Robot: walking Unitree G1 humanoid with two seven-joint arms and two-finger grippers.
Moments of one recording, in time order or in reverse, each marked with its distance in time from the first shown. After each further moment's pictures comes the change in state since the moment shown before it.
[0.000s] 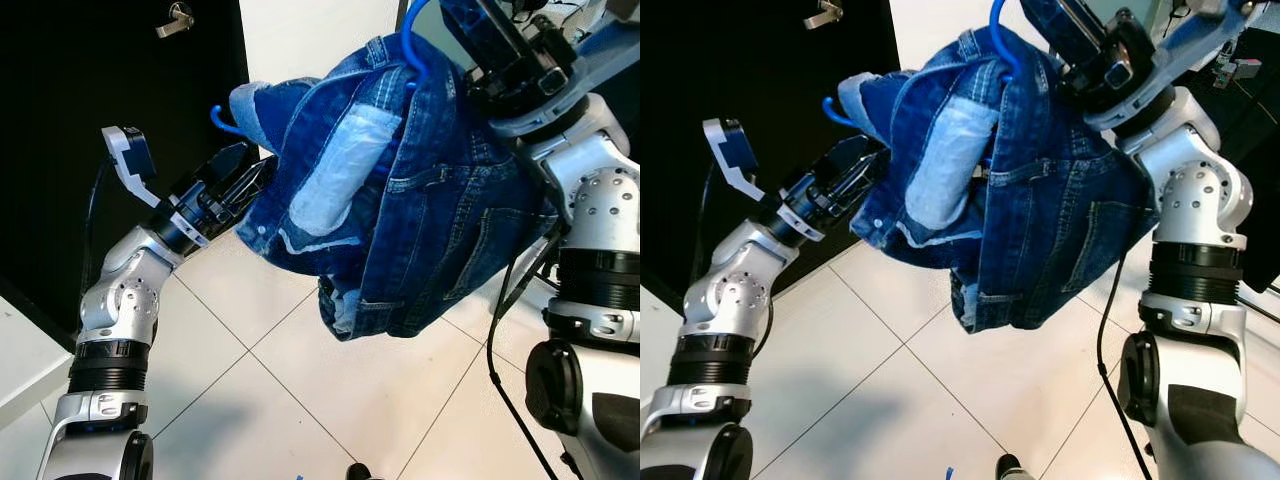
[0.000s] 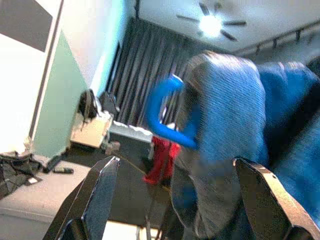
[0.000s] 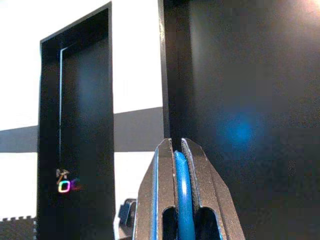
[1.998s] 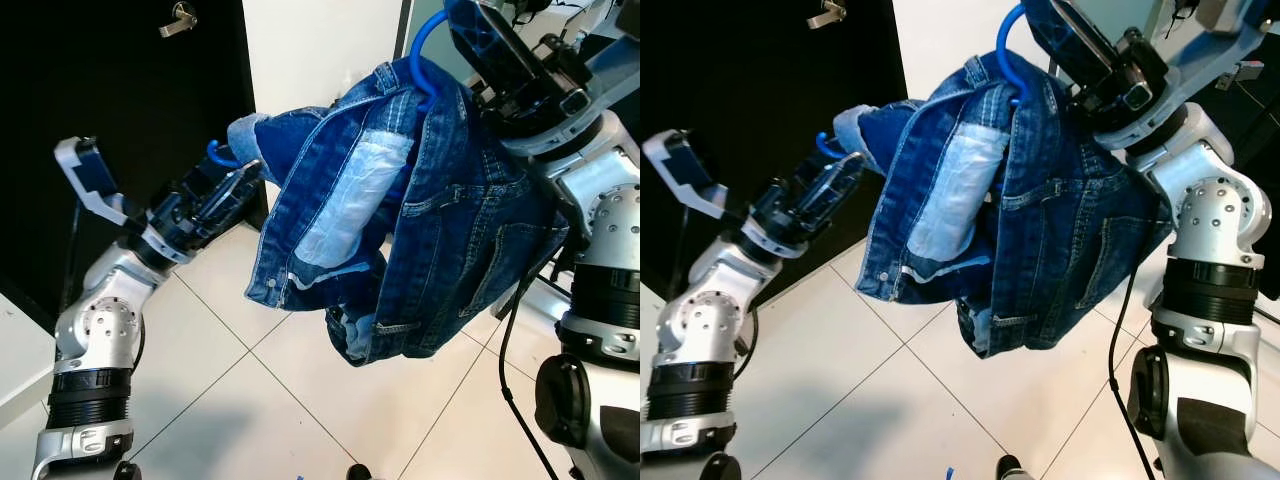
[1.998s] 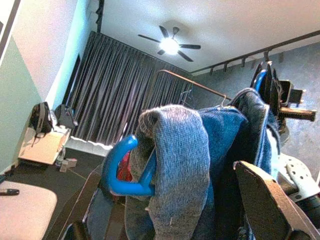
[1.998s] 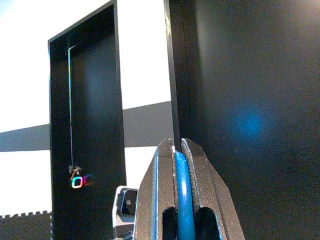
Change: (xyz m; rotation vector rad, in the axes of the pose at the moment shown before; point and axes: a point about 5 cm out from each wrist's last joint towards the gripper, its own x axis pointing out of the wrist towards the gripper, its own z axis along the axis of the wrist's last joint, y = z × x) left arm -0.012 -0.027 0.006 -0.093 -0.035 -0.170; right arm -0.007 0.010 0.001 0.045 0.021 0.019
